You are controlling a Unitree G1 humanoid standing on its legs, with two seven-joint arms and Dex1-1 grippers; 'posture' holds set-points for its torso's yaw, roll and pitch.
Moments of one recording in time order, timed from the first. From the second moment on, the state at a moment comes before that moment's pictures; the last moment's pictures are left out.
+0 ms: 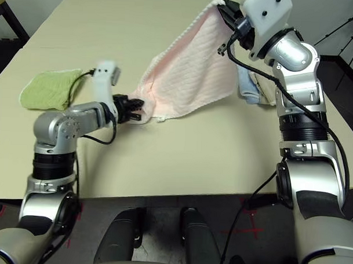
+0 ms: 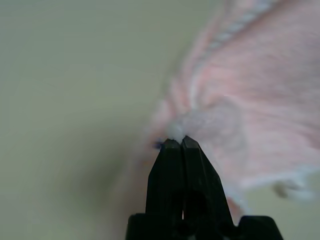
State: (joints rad) left arm -0.71 0.37 0.10 -0.02 -0.33 1.04 -0.21; right arm -0.93 -0.57 -0.04 0.36 0.02 -0.05 0.59
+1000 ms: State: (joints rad) left arm -0.92 0.49 0.07 0.35 0.00 0.47 -0.12; right arm -0.81 -0.63 -0.05 0.34 -0.01 0.35 0.50
